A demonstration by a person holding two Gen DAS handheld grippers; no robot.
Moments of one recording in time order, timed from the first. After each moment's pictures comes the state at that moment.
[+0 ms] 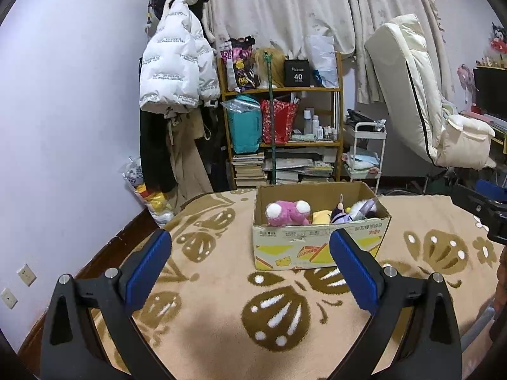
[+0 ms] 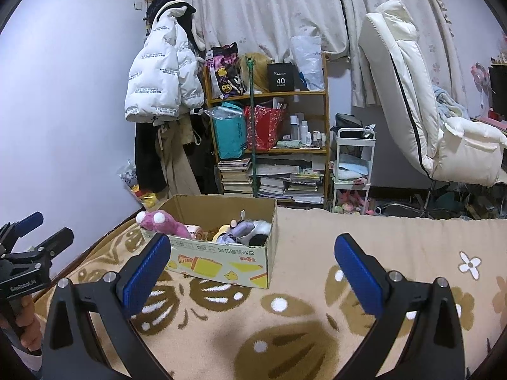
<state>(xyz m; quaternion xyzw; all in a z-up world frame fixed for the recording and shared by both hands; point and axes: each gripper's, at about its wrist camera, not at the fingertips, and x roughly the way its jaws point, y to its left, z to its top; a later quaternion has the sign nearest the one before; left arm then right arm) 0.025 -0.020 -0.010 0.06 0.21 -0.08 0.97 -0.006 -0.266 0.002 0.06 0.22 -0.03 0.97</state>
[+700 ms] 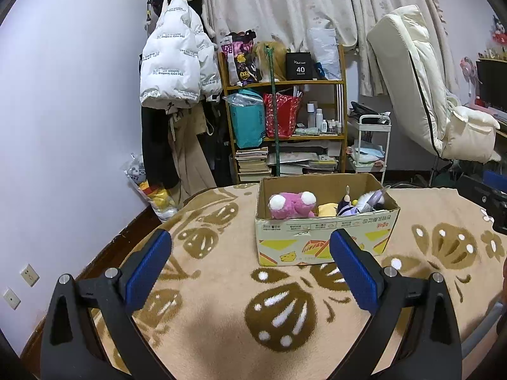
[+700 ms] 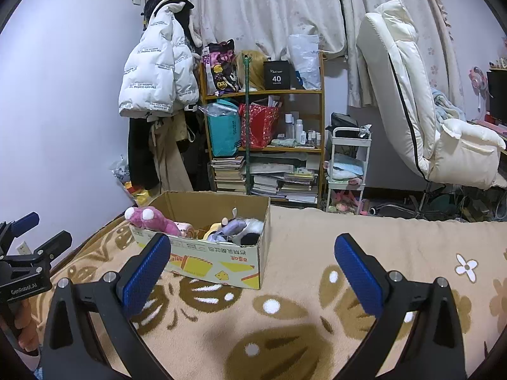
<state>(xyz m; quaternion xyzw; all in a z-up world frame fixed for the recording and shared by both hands) 0.032 -0.026 -0.023 0.07 0.21 -0.07 0.97 0.003 -0.276 -0.008 0.05 0.22 -0.04 0.97</state>
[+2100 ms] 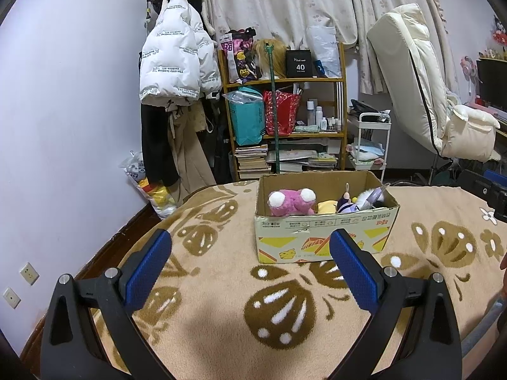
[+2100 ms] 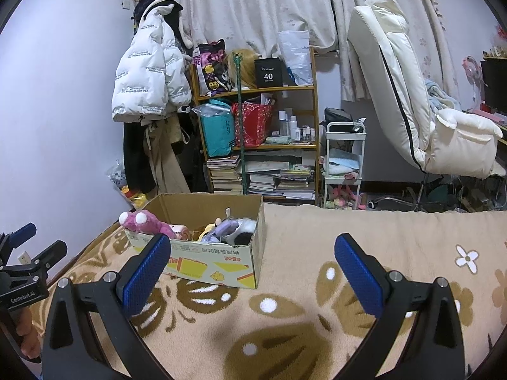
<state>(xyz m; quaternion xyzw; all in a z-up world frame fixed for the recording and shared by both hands) 0.032 -0.026 -0.027 0.07 0.22 -0.07 0.97 -0.002 -0.297 -0.012 0.07 0.22 -0.04 0.97</state>
